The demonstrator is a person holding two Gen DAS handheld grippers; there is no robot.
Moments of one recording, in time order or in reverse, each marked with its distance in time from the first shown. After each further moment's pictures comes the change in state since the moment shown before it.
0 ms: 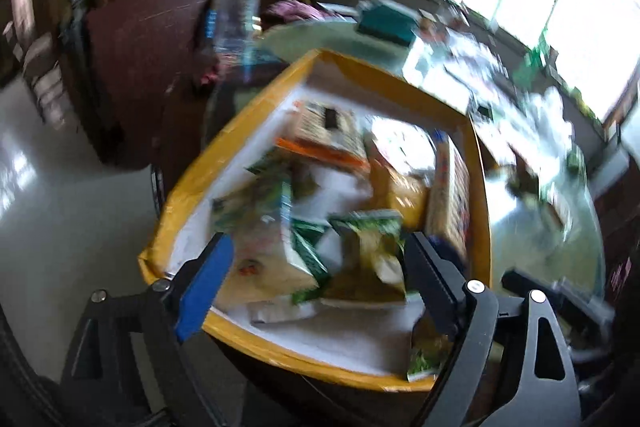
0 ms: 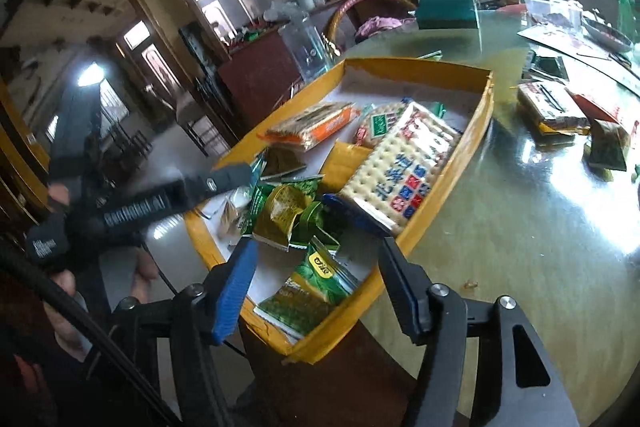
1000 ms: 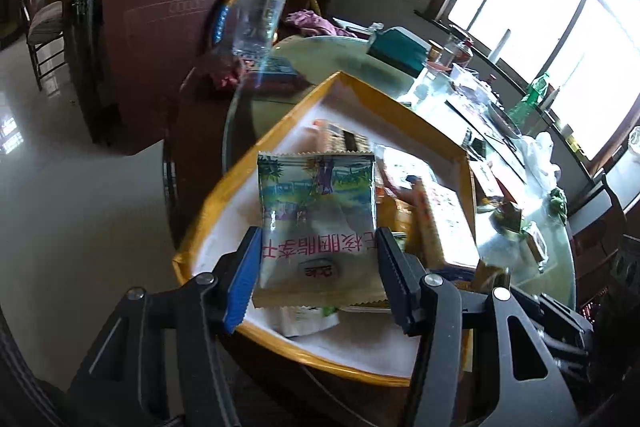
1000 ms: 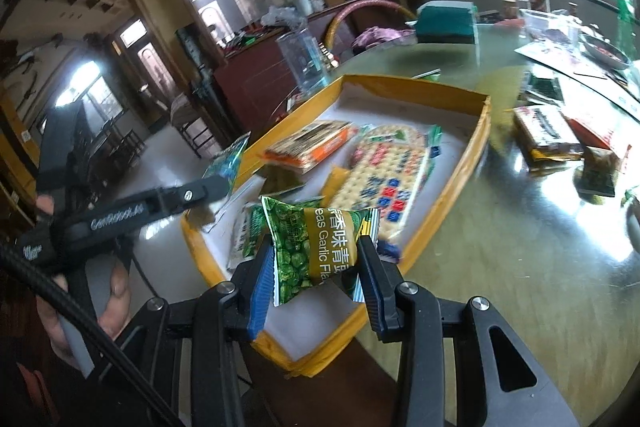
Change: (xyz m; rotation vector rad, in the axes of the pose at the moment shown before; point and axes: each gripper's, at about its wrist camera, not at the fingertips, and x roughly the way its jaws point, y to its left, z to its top) left arm -0.018 0.044 0.006 -0.164 -0.050 -0.069; right arm 0.007 0.011 0.019 -0.042 0.003 -0.040
